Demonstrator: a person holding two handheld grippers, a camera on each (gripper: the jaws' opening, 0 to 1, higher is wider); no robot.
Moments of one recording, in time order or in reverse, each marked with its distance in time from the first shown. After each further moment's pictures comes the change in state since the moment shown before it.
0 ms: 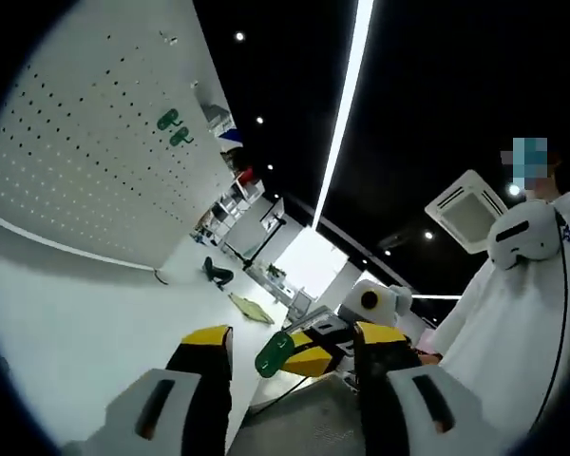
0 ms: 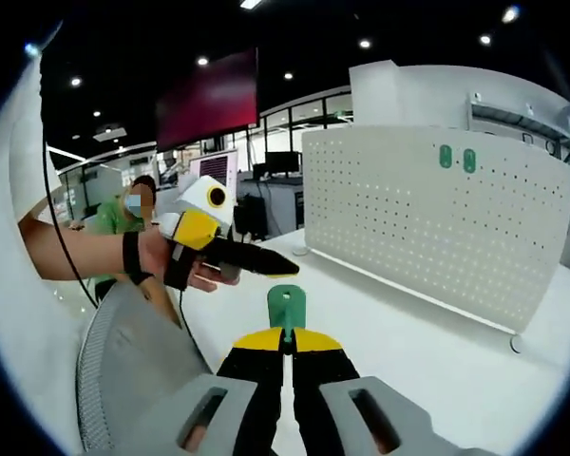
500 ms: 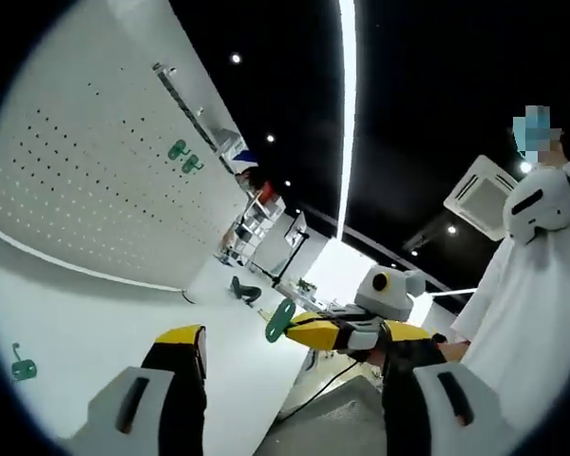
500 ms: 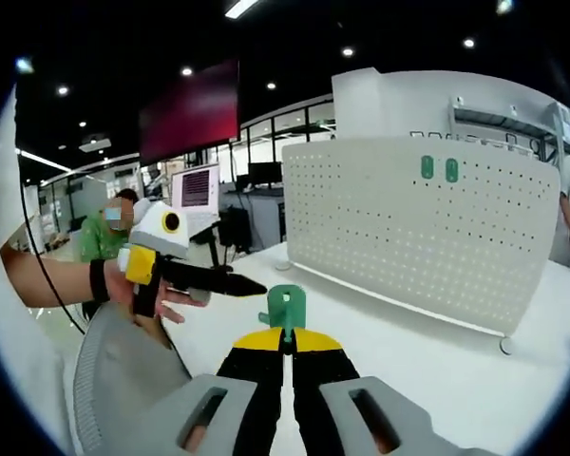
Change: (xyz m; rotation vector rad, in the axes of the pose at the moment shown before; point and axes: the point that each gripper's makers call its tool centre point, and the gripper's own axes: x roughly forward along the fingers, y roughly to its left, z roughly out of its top) left arm -0.024 0.010 0.002 0.149 -0.066 0.185; right arm 0.002 -0.019 0.024 0.030 -0.054 -0.085
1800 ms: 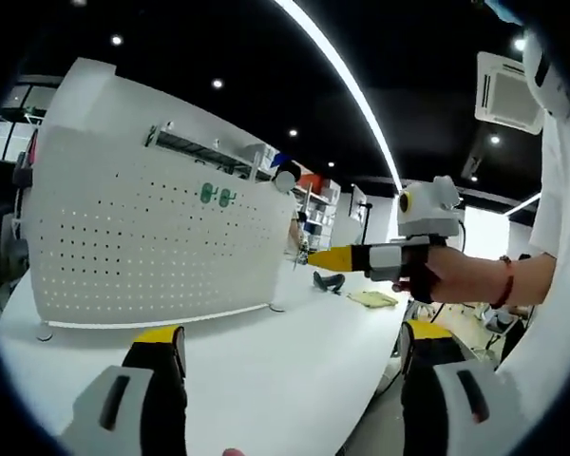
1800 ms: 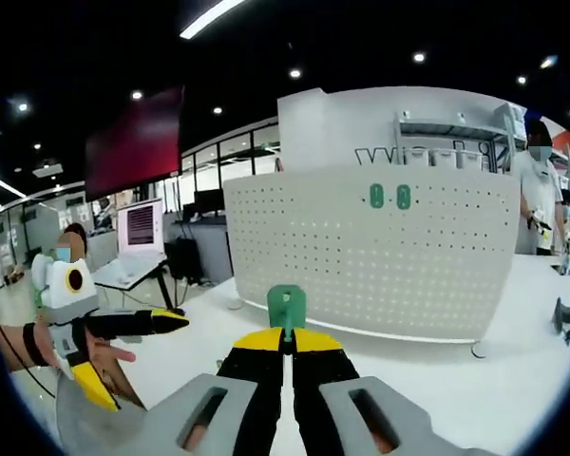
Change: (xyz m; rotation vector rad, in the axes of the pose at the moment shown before) left arm -0.026 0.013 0.004 0.383 0.023 0.295; right arm 0.020 -0.041 0.051 0.095 -0.111 -0.251
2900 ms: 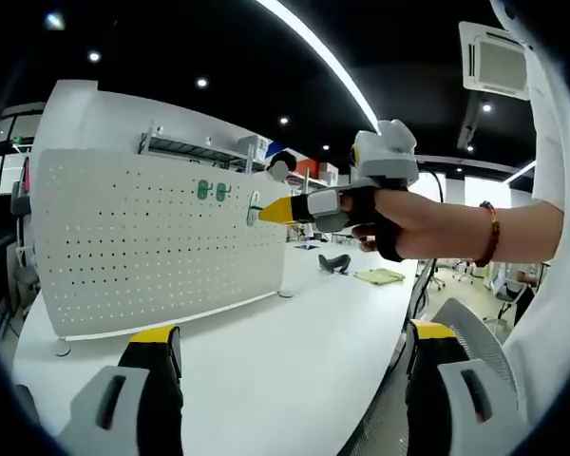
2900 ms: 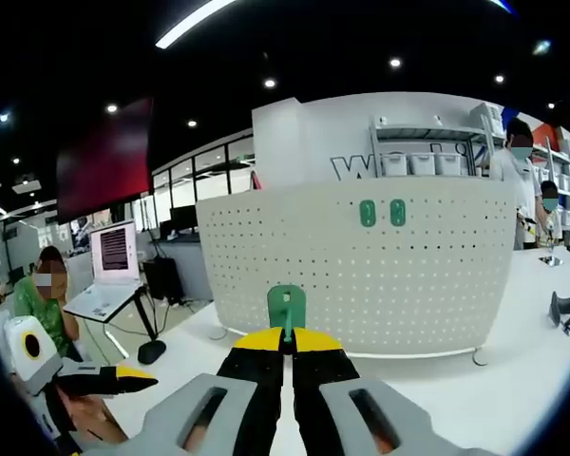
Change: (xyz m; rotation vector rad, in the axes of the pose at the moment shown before) left arm -0.010 0.001 -0.012 0.111 0.069 0.017; right arm 0.047 -0.008 0.033 0.050 -0.054 -0.102
